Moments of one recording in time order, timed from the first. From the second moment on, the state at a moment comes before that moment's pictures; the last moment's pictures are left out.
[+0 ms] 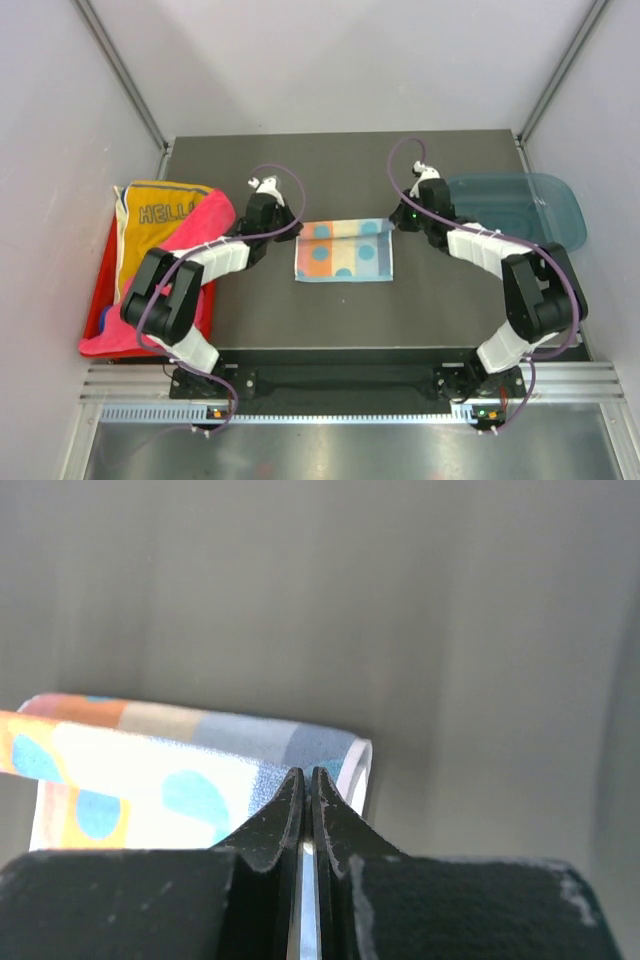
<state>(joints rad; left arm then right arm) -0.39 1.63 0.82 0.27 0.06 -0.55 0.34 1.60 0.90 0.12 -0.08 0.40</state>
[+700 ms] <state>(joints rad) -0.43 1.47 0.65 0.26 0.05 -0.58 0.40 1.47 0.74 0.01 -0.09 0.49</state>
